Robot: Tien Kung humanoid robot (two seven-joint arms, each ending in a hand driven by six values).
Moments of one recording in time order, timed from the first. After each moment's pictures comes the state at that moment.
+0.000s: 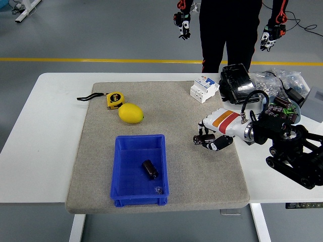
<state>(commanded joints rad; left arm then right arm) -0.18 0.10 -0.55 -0.25 1.02 0.24 0.28 1.01 -0.32 0.13 0.88 -1.85 -0.18 0.20</state>
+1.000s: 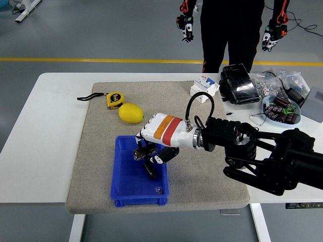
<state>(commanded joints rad) -0.17 0.11 -0.55 -0.25 1.02 0.24 0.28 1.10 -0.17 0.08 1.15 -1.89 -0.16 0.11</state>
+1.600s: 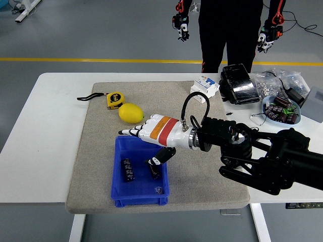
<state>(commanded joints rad) -0.17 0.11 -0.56 -0.25 1.04 0.24 0.28 1.11 -0.17 0.10 1.14 -1.85 -0.15 0.11</state>
